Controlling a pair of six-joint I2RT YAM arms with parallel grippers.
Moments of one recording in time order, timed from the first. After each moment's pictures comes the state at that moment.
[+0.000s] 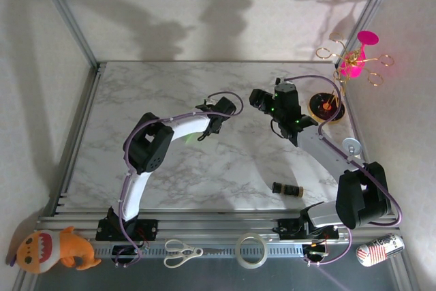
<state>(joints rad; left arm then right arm) -0.69 2.18 1.57 -0.60 -0.53 -0.49 0.40 1.39 0.96 -0.06 0.06 0.59</state>
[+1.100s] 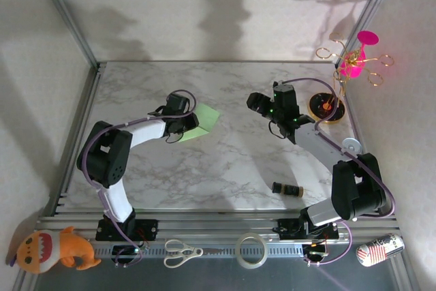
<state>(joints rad) -0.39 1.83 1.06 -0.15 0.07 -0.74 0.37 1.47 0.95 -0.04 -0.08 0.66</state>
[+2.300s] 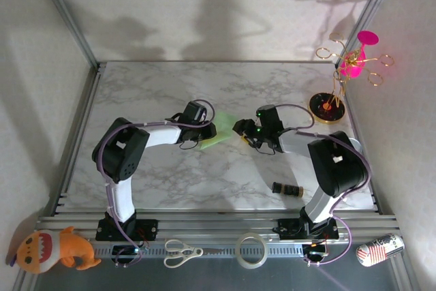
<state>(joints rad) -0.53 1.92 1.07 -0.05 0.18 -0.72 0.46 1.70 0.80 0.12 -0.41 1.01</state>
